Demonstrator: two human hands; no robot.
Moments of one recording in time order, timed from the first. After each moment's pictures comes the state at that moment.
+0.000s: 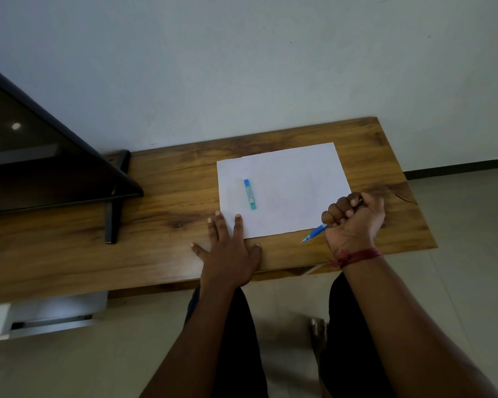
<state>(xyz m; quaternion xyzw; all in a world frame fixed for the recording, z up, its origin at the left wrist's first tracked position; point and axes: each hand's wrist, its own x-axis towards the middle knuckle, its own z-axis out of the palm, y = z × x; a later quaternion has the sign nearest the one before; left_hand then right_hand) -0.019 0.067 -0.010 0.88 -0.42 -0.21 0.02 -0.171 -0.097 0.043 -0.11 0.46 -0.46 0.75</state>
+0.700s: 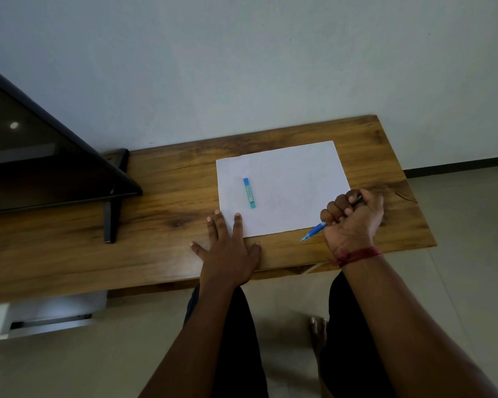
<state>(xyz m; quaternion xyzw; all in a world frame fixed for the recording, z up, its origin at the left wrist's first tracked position) -0.018 0.070 -0.014 0.89 -0.42 -0.20 0.01 -0.171 -0.095 0.044 -0.12 0.44 -0.47 0.75</state>
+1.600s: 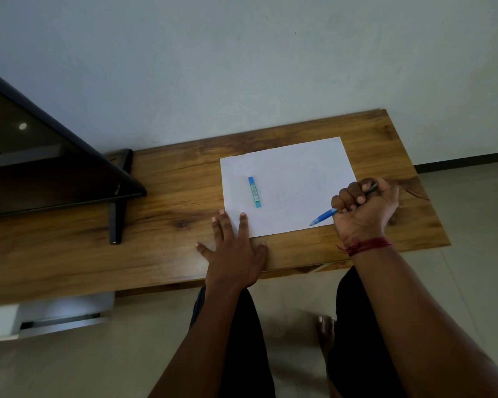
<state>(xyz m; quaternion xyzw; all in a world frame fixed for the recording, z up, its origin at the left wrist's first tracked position) -0.019 0.069 -0.009 0.88 -0.42 -0.20 0.01 -0.165 -0.114 0.036 -0.10 0.38 -0.49 0.78</state>
